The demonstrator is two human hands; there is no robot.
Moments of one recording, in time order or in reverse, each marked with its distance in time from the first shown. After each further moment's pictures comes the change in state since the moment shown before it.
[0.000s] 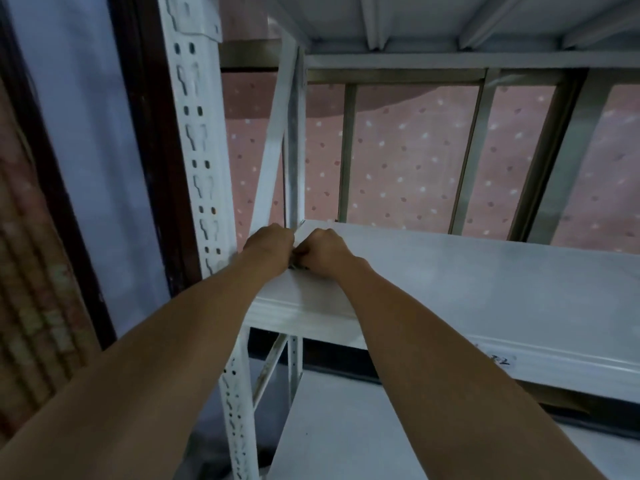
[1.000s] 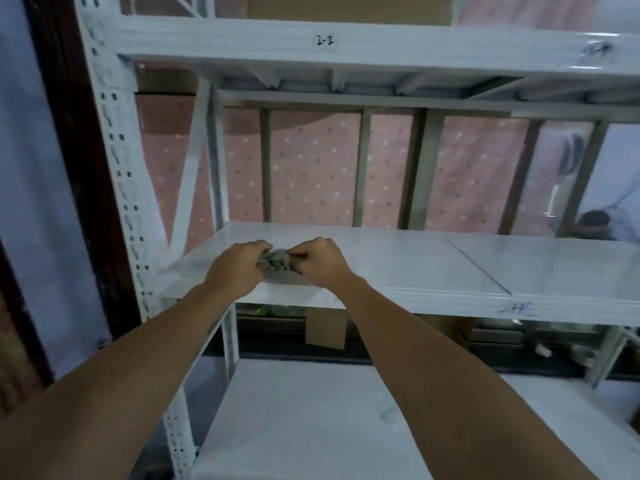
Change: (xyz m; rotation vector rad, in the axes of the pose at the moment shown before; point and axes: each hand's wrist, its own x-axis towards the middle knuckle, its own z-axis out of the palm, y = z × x) left_hand -0.135 0.109 -0.021 -0.513 0.208 0.233; right_hand -0.220 0.084 -0.094 0.075 0.292 -0.077
